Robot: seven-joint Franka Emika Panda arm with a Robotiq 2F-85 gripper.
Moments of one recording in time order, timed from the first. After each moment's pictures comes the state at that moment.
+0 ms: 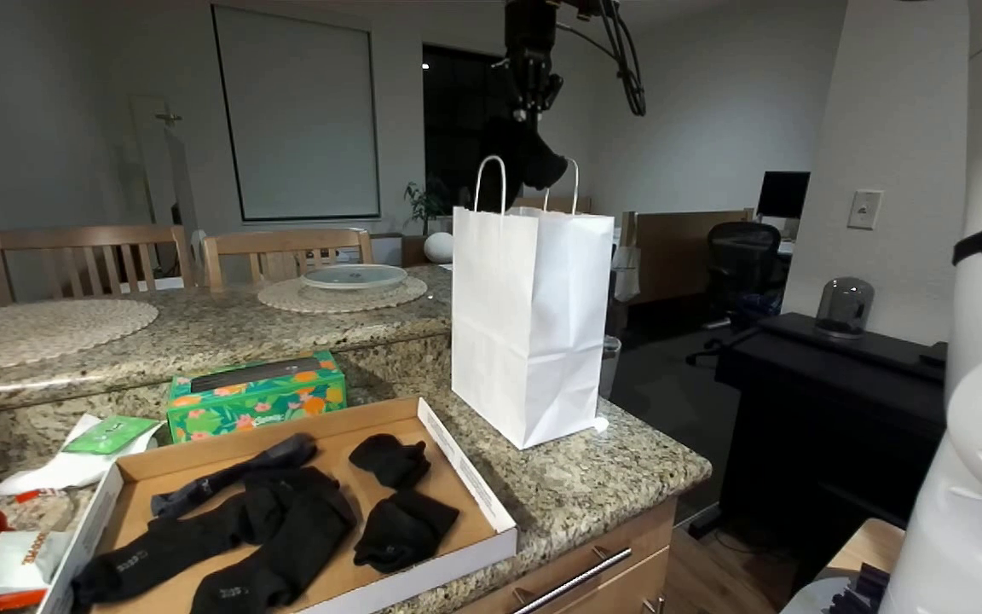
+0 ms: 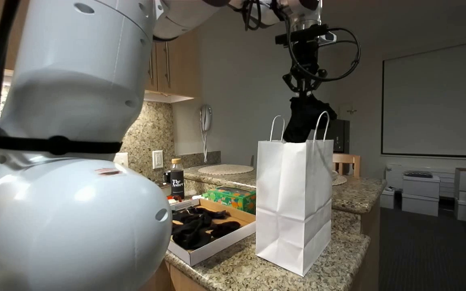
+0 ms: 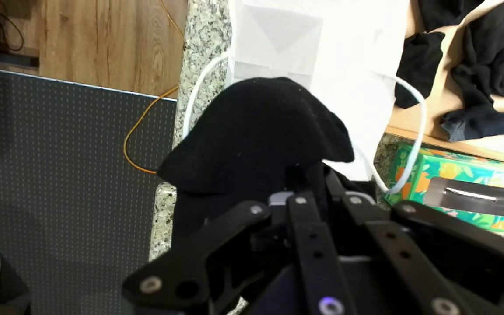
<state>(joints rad) 0.02 0.21 -0.13 -1.17 0.04 1.34 -0.17</state>
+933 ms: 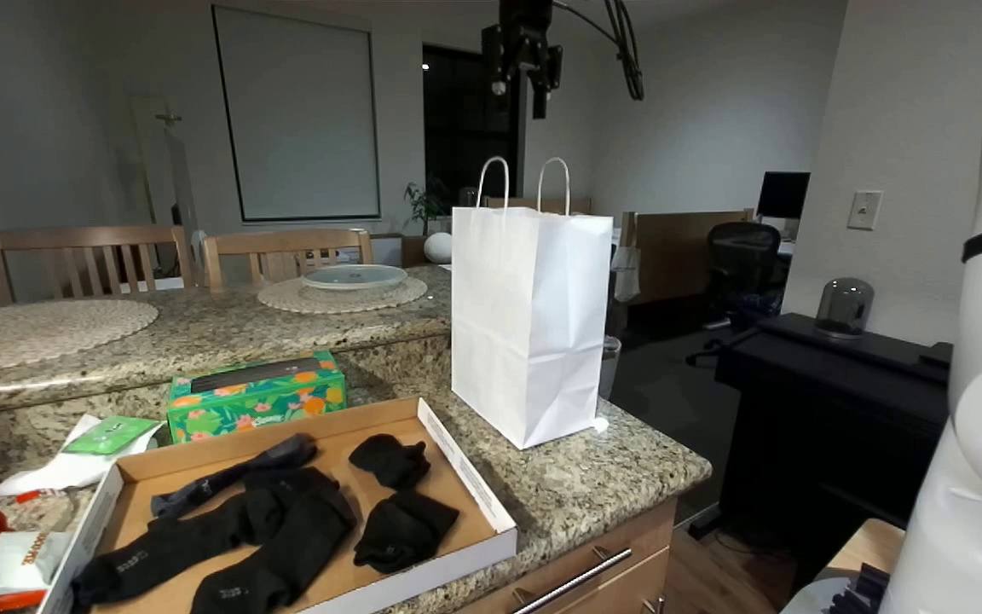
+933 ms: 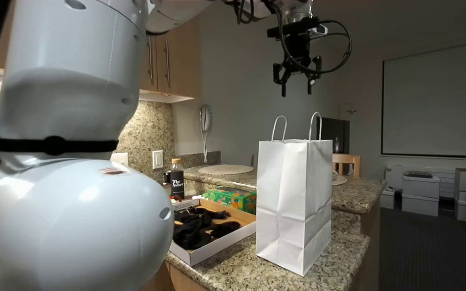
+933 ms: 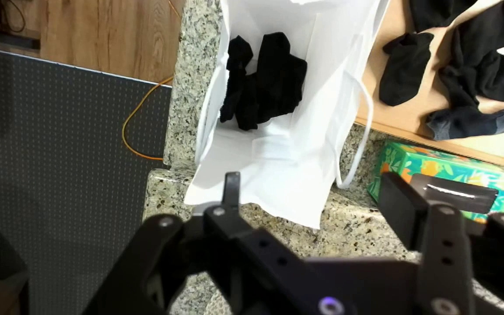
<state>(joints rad) 0.05 0.16 -0.12 -1.17 0.02 1.34 -0.17</state>
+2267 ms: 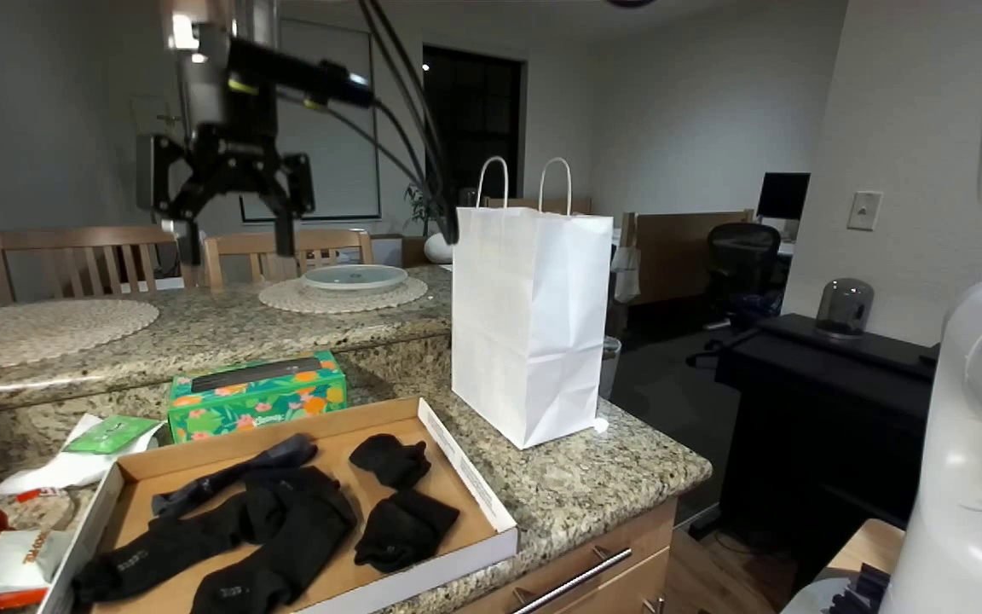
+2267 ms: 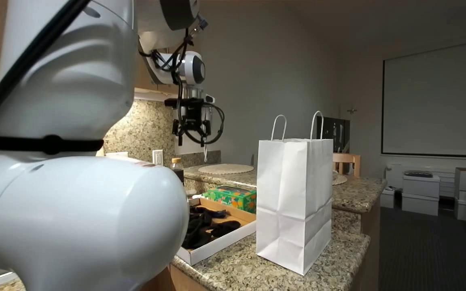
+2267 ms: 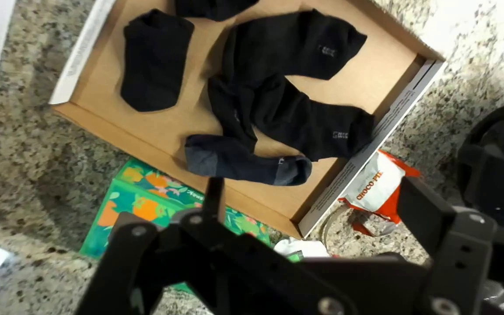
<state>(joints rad) 0.37 0.17 0.27 -1.62 0.00 1.83 0.23</state>
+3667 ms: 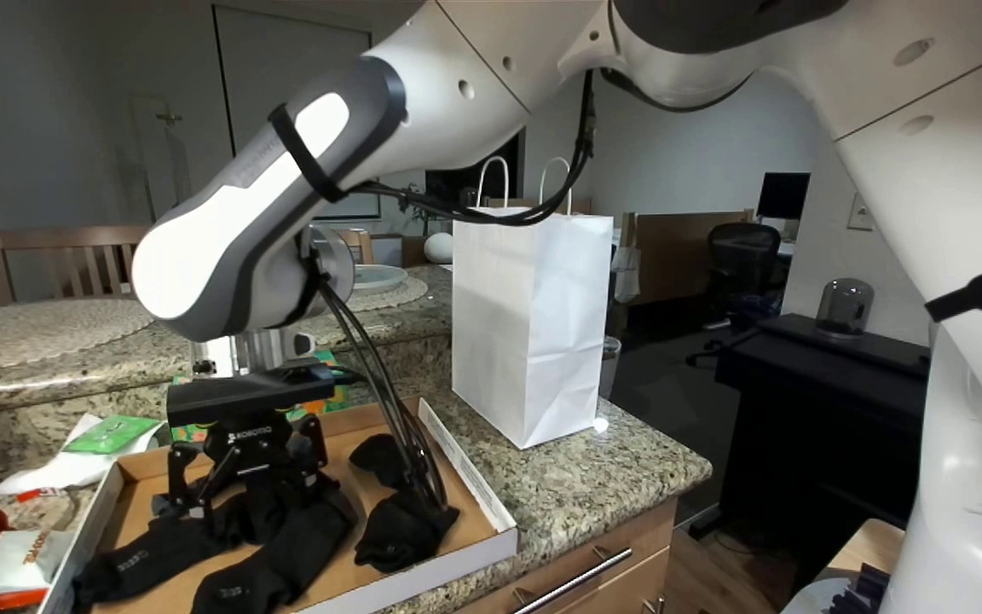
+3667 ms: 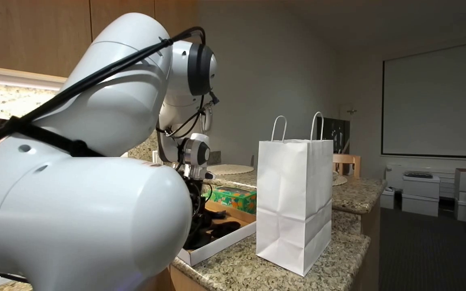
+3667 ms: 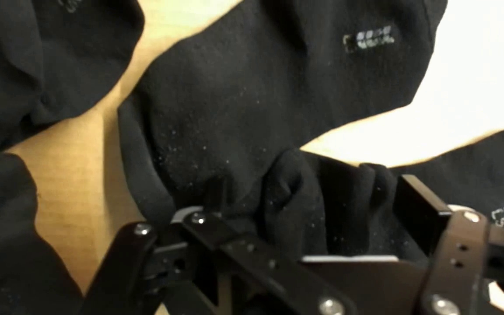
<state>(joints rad) 0.46 0.58 0.19 -1.75 0.06 2.19 0.66</state>
